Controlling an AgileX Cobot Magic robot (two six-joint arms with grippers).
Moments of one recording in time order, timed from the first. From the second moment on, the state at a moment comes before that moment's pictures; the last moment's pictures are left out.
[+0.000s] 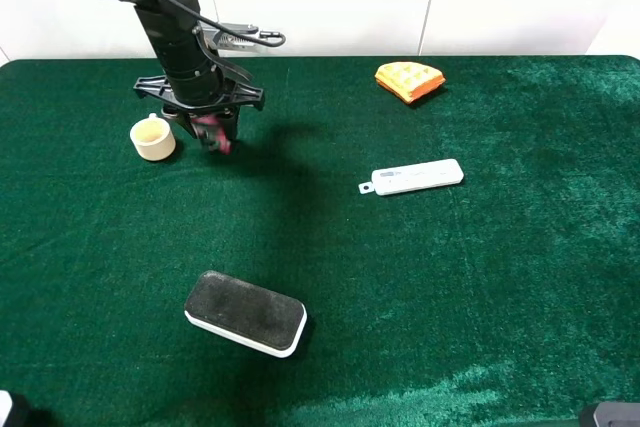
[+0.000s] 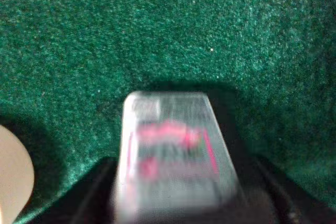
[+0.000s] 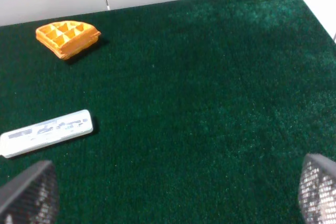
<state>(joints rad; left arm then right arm) -0.41 2.13 -1.42 0.08 0.68 -0.27 0.05 -0.01 -0.50 -0.06 1.03 0.11</state>
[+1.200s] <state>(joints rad) -0.41 2.00 -1.59 0.07 1.00 -0.21 0.05 -0.01 -0.50 -0.06 1.03 0.11</state>
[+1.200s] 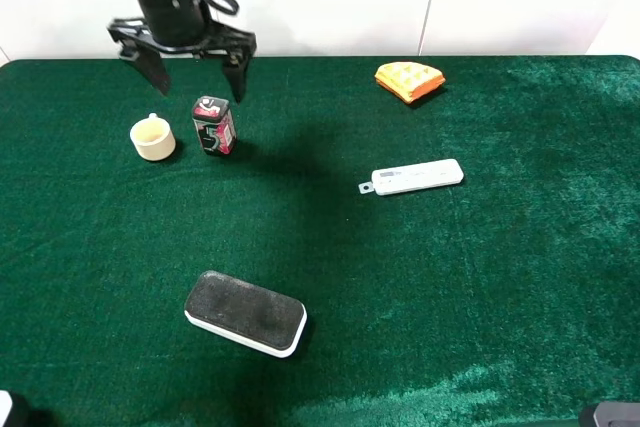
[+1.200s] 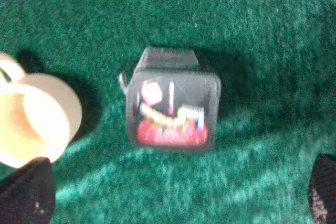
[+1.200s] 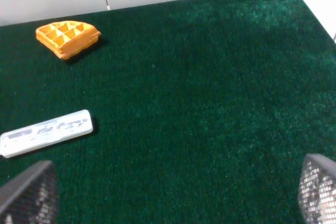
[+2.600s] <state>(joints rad) -0.41 1.04 -1.15 0.06 1.16 -0.03 0.05 -0.01 -0.50 -0.06 1.03 0.11</state>
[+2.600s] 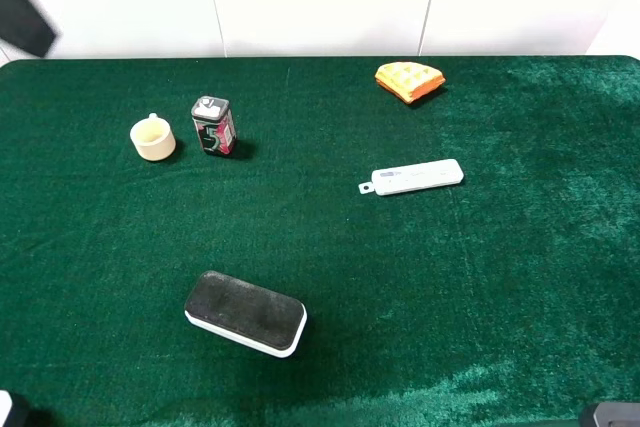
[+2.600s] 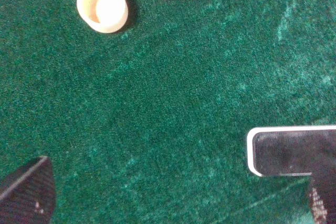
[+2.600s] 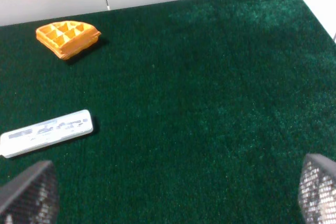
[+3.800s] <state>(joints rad) -0.04 0.04 -0.50 -0.07 1.07 0.14 0.05 -0.01 -0.50 -0.06 1.03 0.11</state>
